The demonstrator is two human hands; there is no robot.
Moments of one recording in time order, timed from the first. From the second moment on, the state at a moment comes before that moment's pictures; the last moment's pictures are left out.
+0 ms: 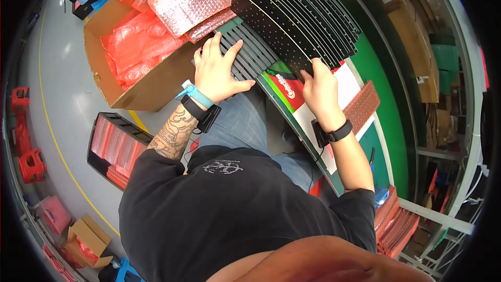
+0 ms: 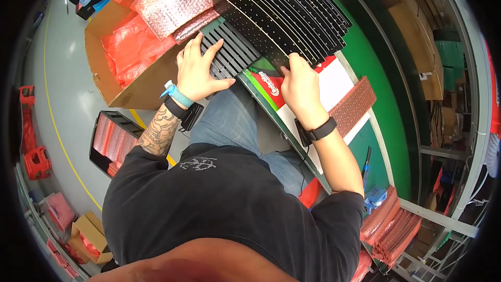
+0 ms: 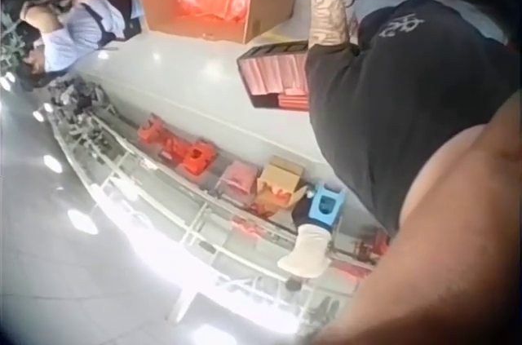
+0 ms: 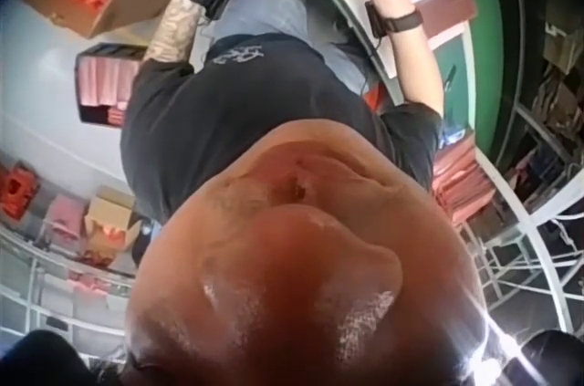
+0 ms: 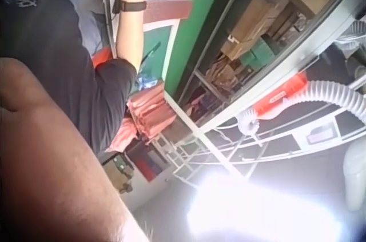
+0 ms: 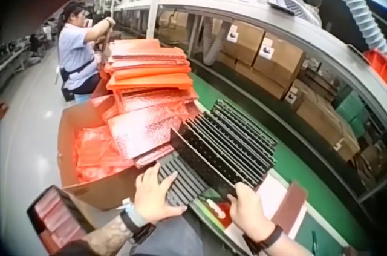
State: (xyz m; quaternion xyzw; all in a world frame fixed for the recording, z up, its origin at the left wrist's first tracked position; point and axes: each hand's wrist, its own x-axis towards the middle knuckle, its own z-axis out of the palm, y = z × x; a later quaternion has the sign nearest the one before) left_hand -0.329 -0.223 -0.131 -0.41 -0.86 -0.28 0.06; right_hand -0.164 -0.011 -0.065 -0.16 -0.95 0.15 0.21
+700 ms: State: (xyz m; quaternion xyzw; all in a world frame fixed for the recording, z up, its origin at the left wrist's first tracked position) left_hand -0.288 -0.263 -0.083 -0.49 -0.73 -0.47 0.06; right_hand 0.008 -0.015 -0.008 -0.27 -0.87 0.20 0.35
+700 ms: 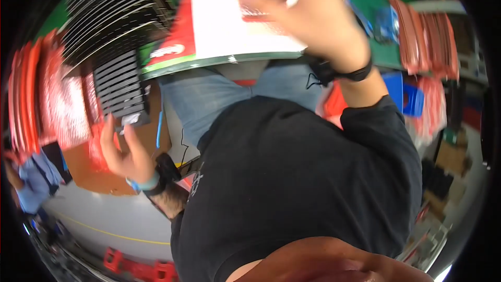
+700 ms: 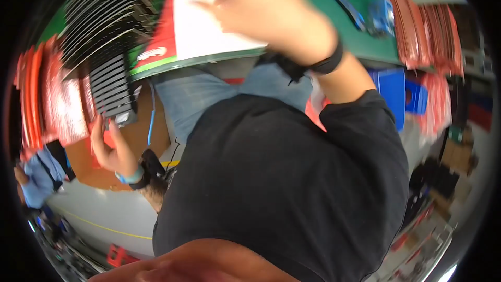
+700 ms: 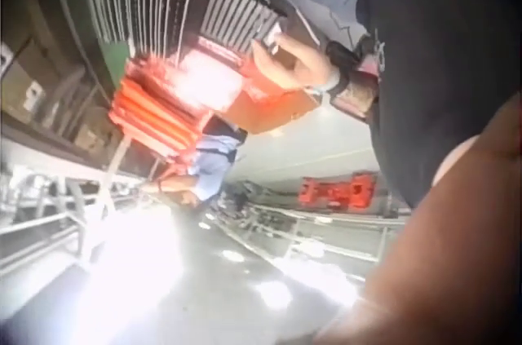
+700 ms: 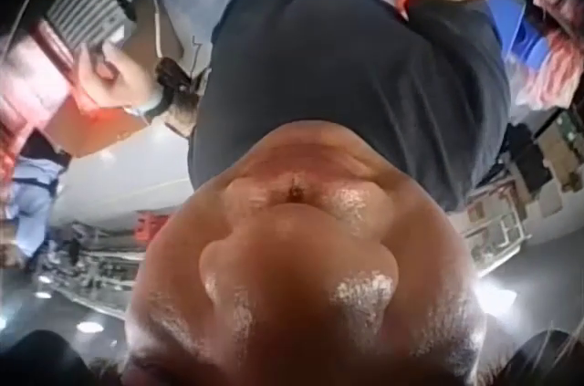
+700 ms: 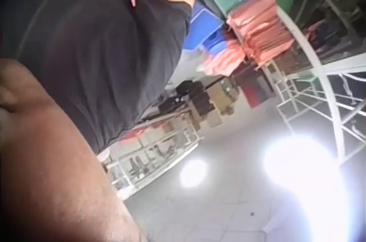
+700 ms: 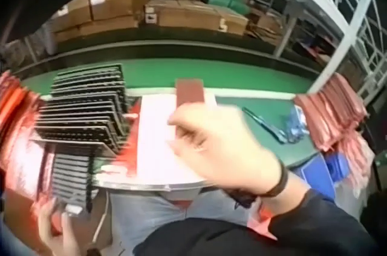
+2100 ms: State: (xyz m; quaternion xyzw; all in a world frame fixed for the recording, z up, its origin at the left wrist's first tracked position) left_hand 0.215 0.084 -0.048 -0.93 -0.31 -0.21 -0.04; right_hand 0.425 0.049 -0.044 -0.76 -0.34 0.47 0.30
